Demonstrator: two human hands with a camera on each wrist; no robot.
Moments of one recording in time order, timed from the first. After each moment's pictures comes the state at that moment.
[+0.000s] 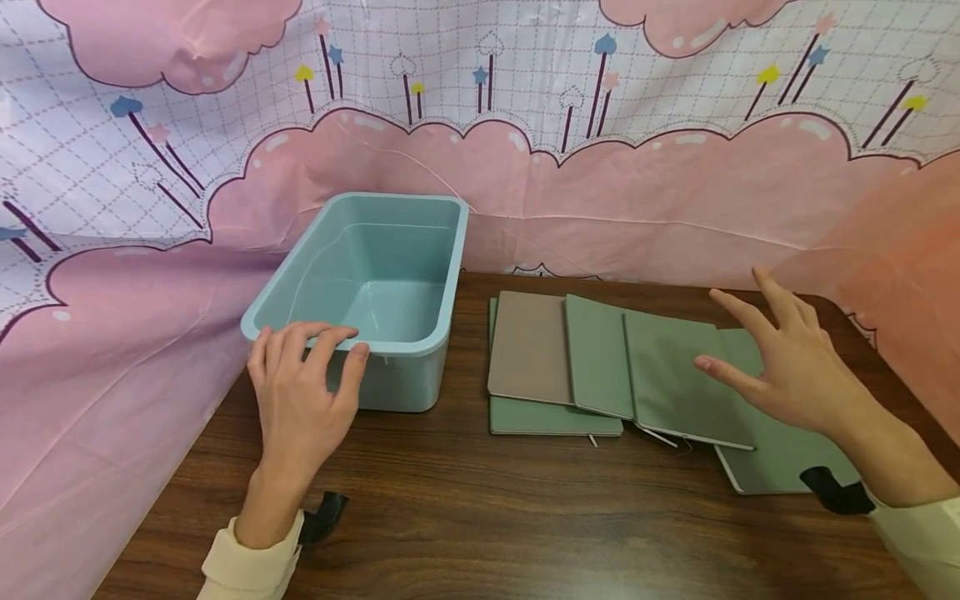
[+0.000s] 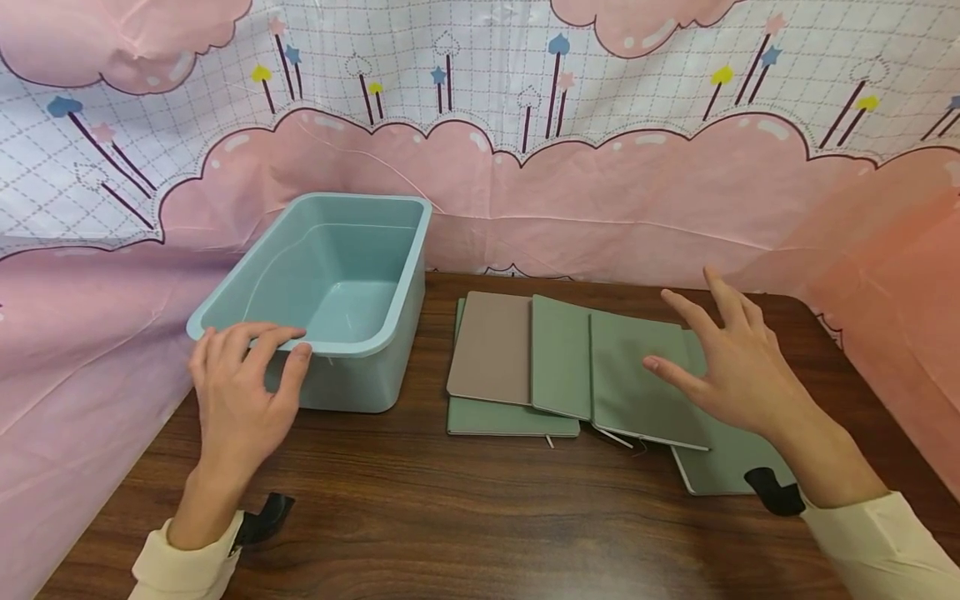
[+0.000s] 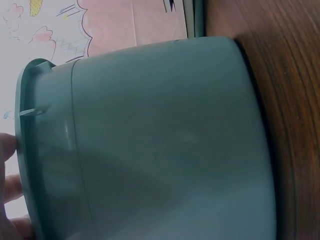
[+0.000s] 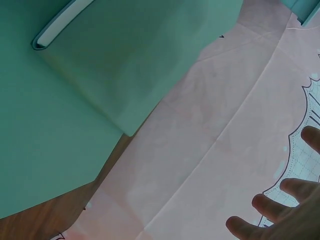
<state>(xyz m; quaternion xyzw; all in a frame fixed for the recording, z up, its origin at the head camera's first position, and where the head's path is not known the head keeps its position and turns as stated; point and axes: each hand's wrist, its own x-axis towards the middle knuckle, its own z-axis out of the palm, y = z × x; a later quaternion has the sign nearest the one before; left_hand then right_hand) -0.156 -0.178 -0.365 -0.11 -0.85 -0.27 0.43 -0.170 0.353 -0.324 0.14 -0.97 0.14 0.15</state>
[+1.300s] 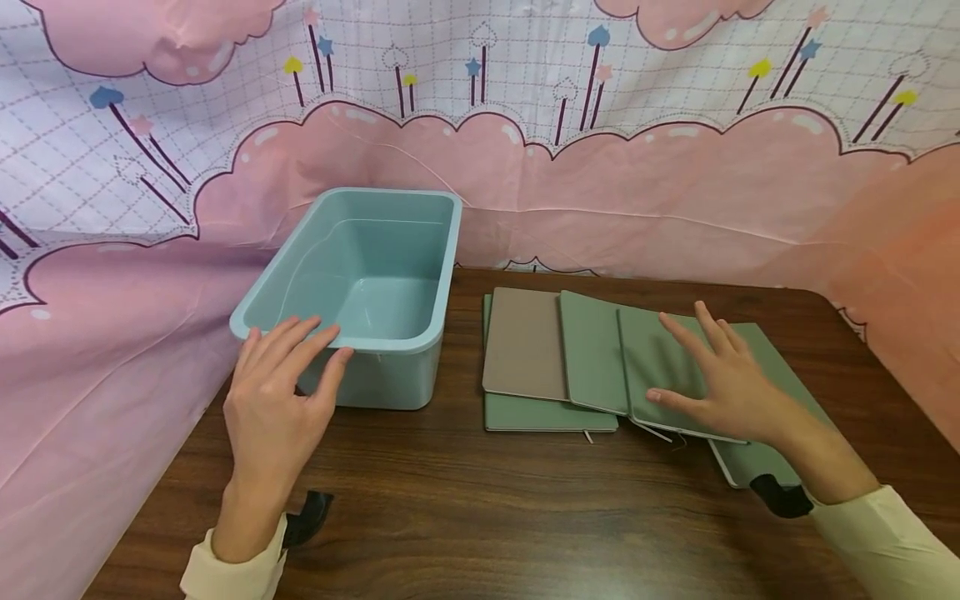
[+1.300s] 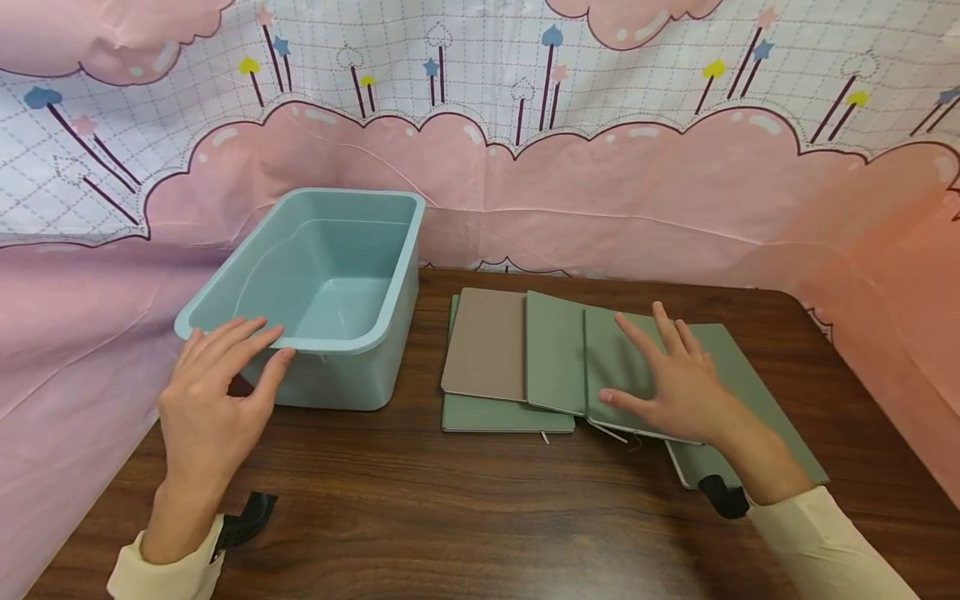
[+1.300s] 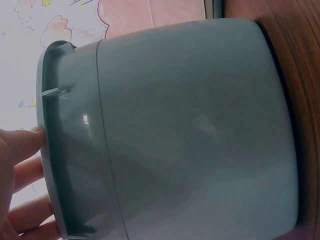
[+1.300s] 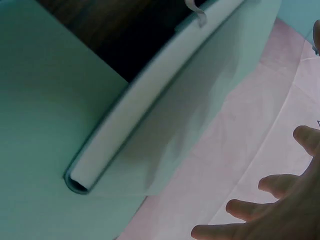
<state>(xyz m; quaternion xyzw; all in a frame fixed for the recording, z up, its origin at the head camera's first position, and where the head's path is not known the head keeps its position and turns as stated) -0.143 -0.189 -0.356 -0.12 -0.83 -0.28 0.46 -0.168 0.322 -0.364 0.13 -0.98 0.17 0.02</state>
